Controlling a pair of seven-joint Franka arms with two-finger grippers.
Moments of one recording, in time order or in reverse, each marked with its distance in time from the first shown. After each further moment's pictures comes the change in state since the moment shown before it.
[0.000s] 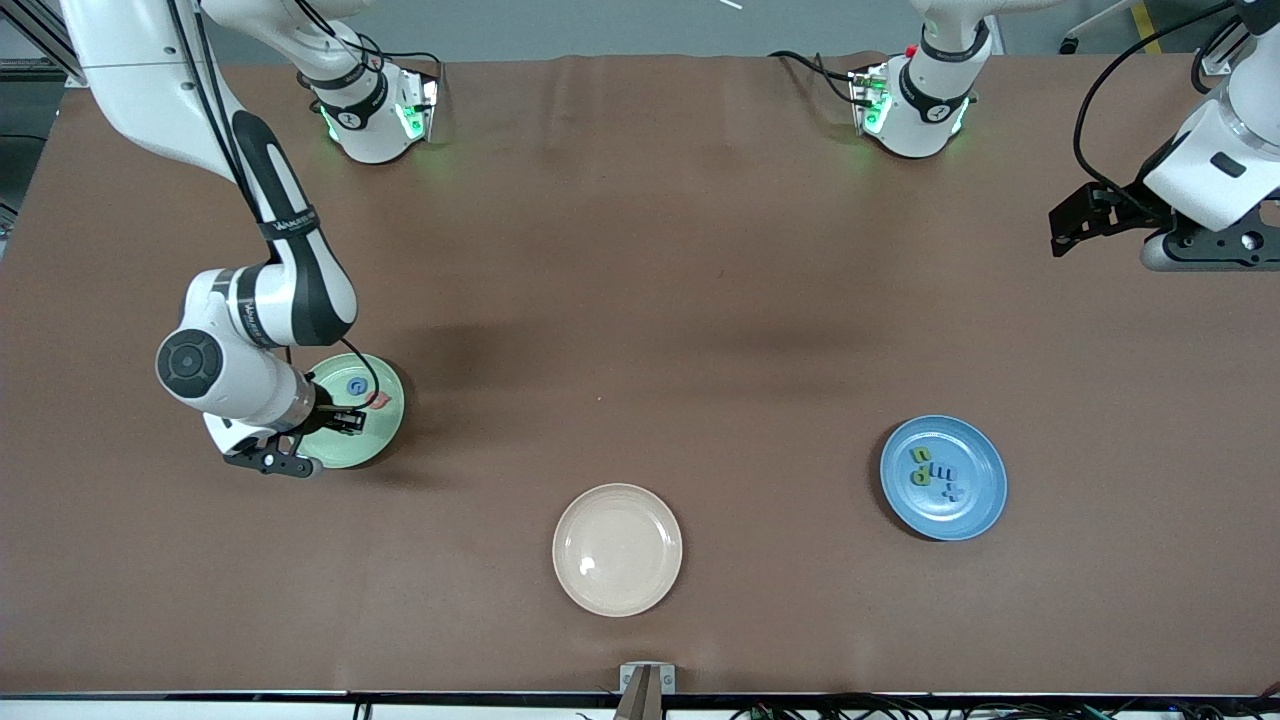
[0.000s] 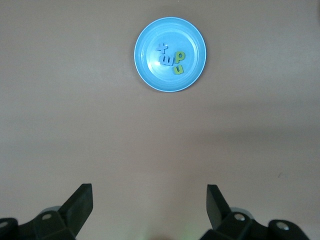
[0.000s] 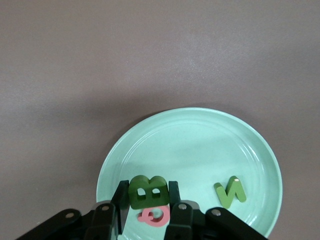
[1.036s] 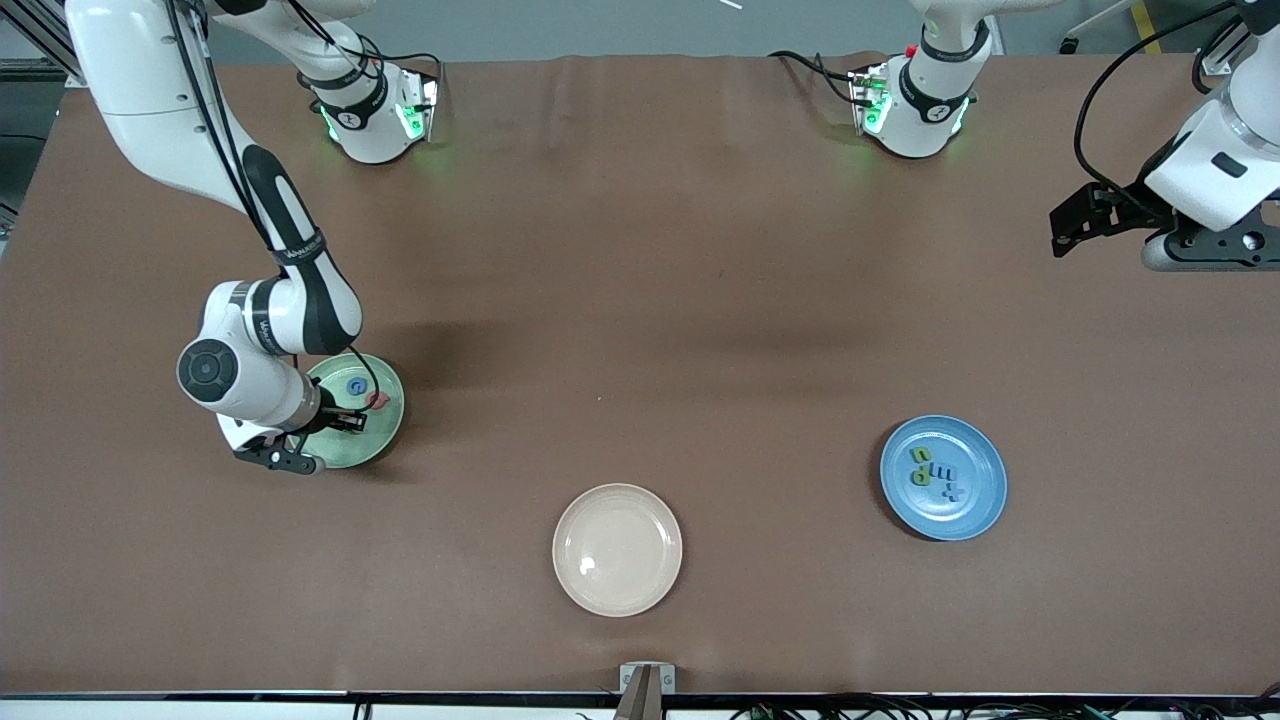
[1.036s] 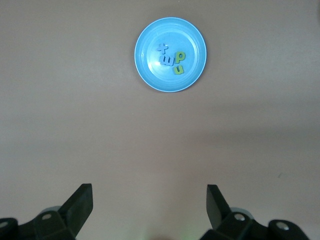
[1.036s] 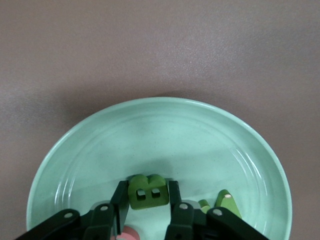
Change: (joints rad) left arm 0.001 0.000 0.000 0.000 0.000 0.000 0.000; right arm -0.039 0.075 0.000 -0.047 0.000 0.093 0.000
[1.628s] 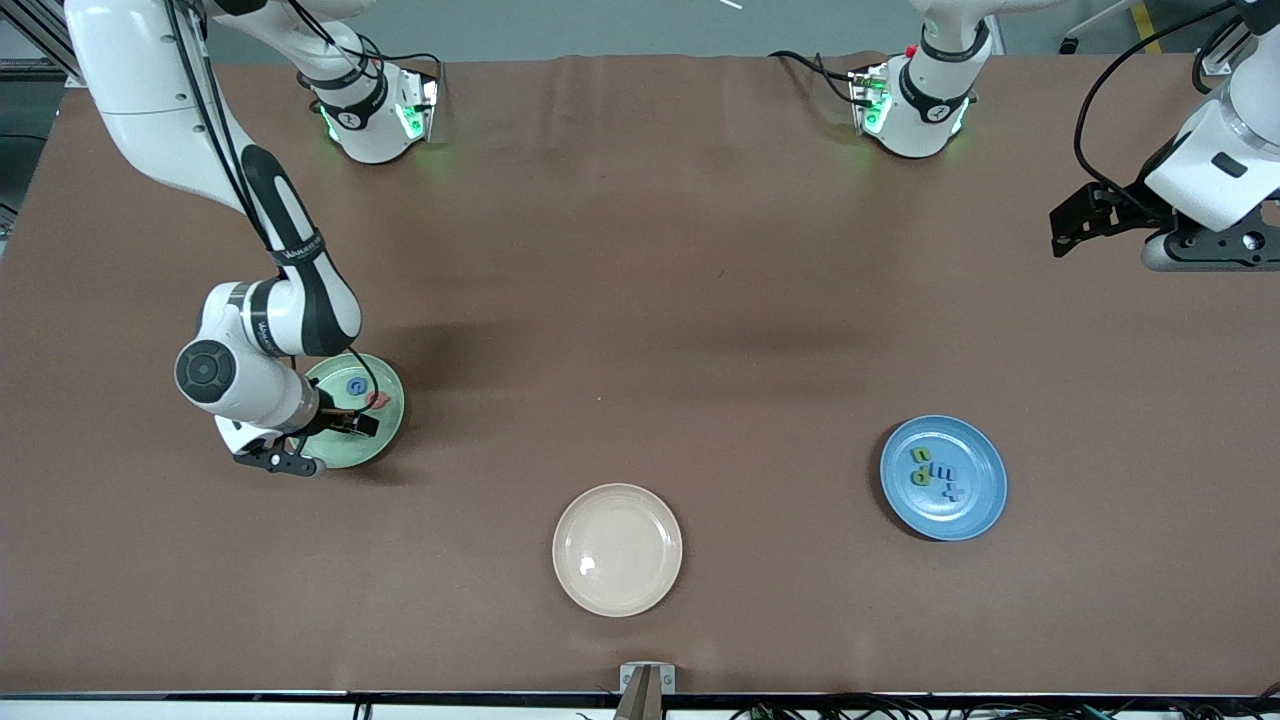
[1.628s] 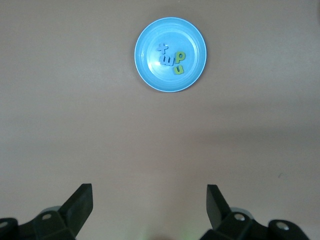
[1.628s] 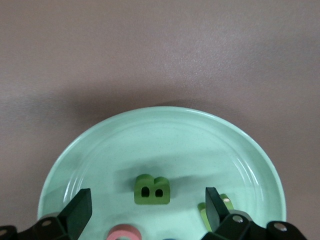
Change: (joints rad) left arm 0.000 0.000 0.000 0.000 0.000 0.000 0.000; right arm 0.000 -0.012 0.000 0.033 0.000 -0.047 -0.040
